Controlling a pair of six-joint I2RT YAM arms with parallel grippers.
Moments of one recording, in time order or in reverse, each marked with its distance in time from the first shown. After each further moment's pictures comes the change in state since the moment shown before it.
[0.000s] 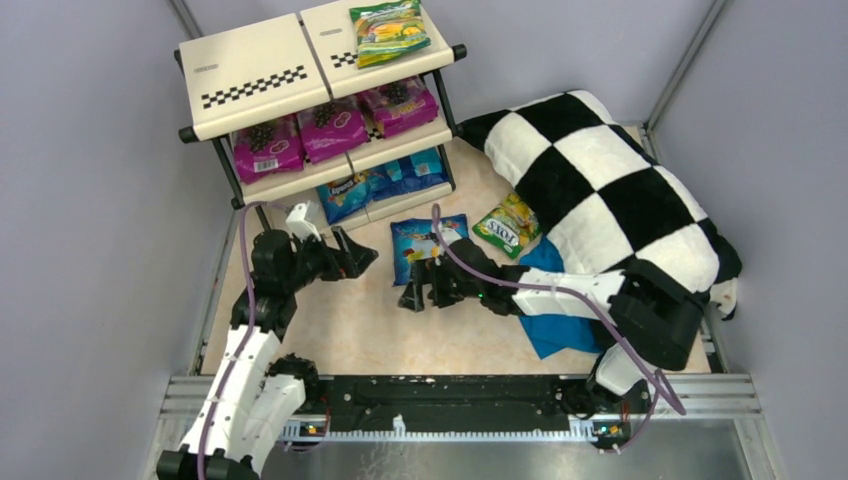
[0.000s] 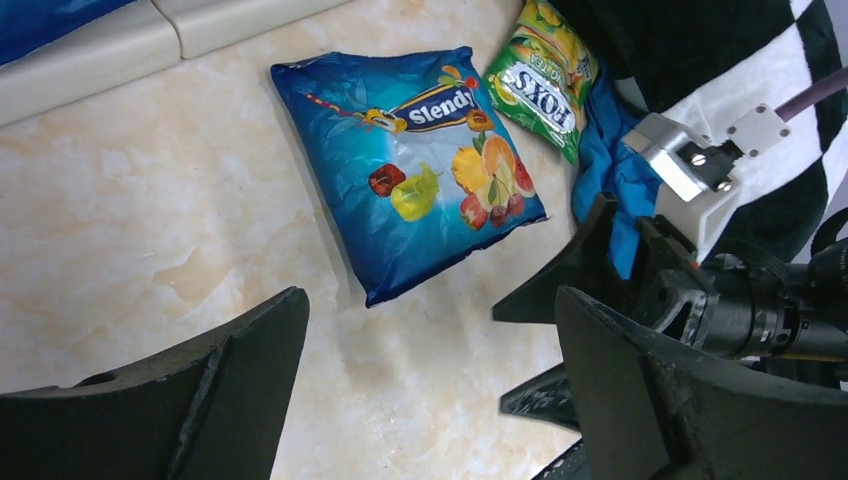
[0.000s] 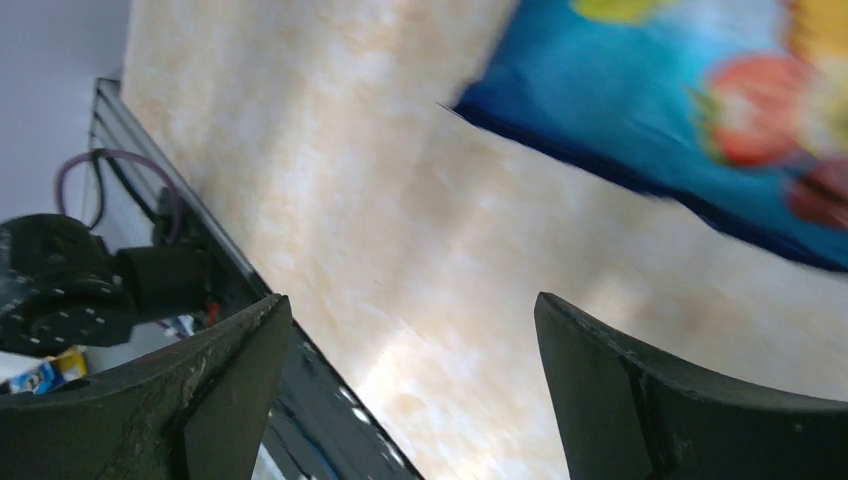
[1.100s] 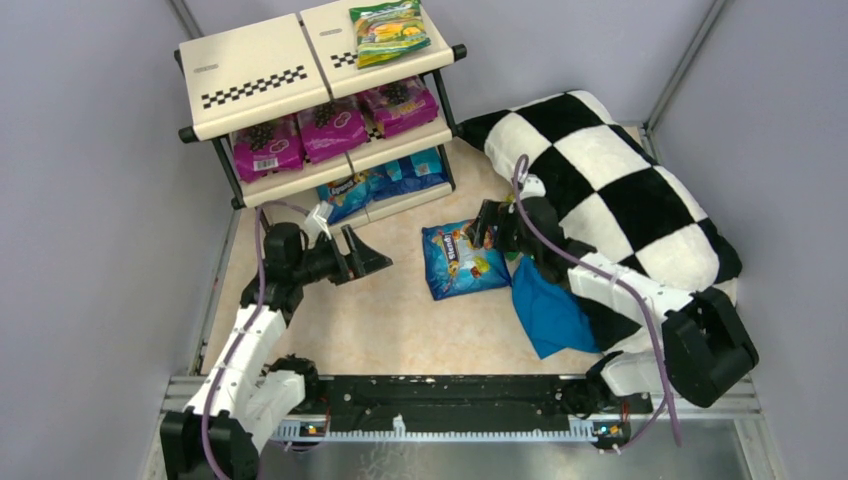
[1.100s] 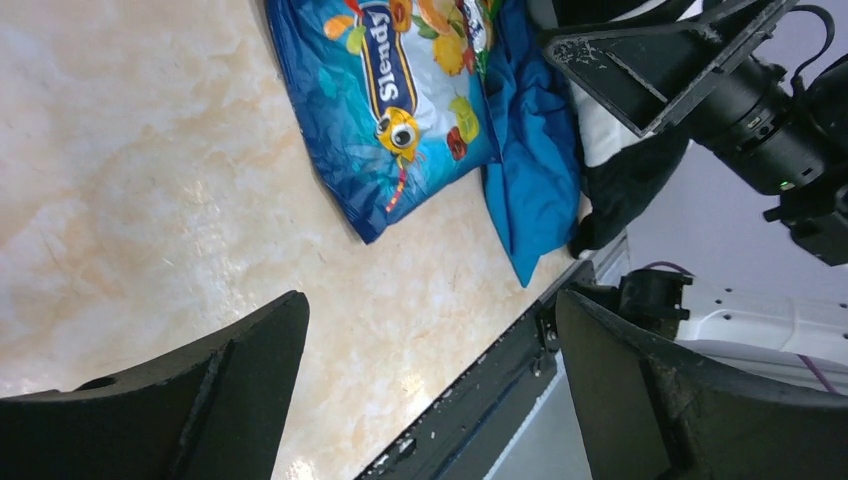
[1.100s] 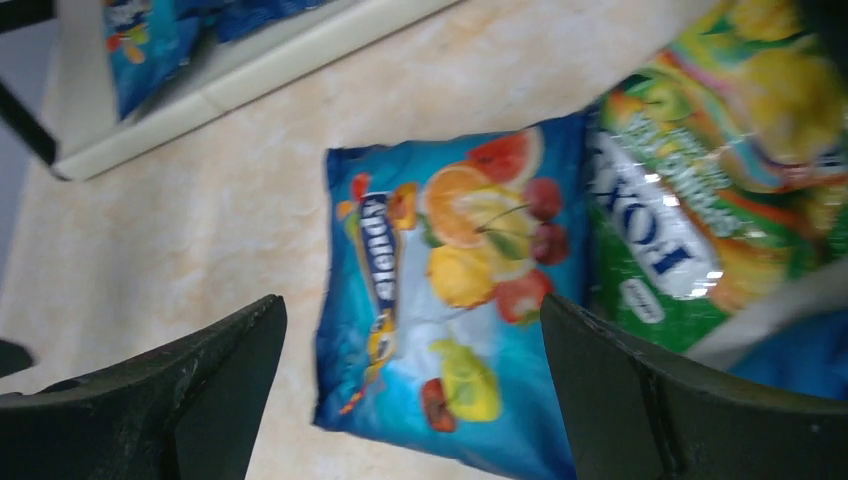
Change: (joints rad) left arm 0.015 0.109 -0.056 0.061 0.266 -0.208; right arm -0.387 -0.294 -0.152 -0.016 0.201 -0.150
